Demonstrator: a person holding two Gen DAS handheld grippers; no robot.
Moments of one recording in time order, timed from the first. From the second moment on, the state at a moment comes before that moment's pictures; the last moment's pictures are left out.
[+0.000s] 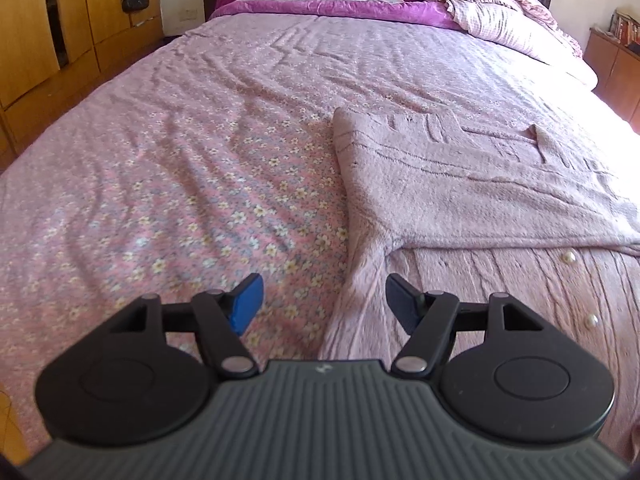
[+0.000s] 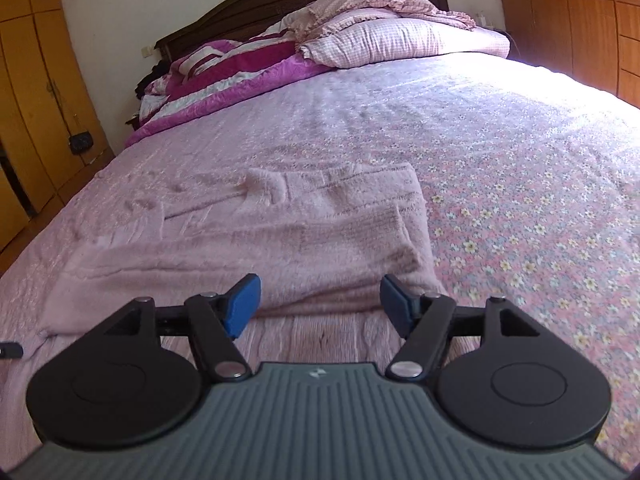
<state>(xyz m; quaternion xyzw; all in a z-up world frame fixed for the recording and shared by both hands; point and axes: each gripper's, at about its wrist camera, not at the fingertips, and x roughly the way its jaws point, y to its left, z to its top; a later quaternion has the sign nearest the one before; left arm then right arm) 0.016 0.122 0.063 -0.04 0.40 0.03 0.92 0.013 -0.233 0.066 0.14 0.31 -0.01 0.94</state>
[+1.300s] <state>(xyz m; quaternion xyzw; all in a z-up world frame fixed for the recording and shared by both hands) -0.080 0.113 0.034 -0.04 0.44 0.01 0.89 -0.146 -0.216 0.053 -0.08 0.42 -0.01 0.90</state>
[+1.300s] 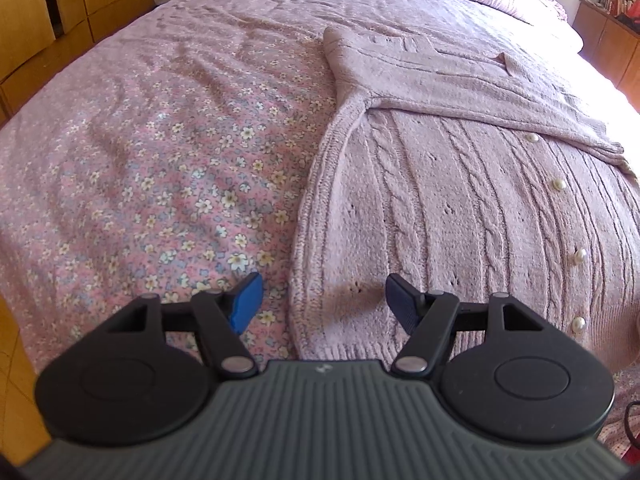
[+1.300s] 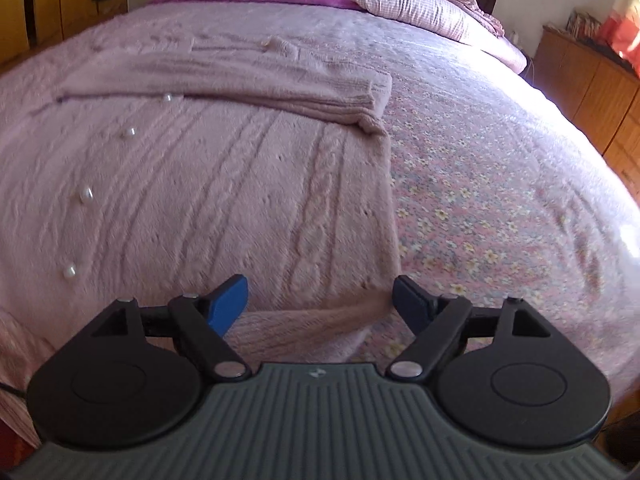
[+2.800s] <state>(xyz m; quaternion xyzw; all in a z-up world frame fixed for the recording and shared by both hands) -0.105 0.106 0.025 -0.08 0.40 -0.08 0.91 -0.148 -0.286 0.038 0.16 0.41 0.08 0.89</state>
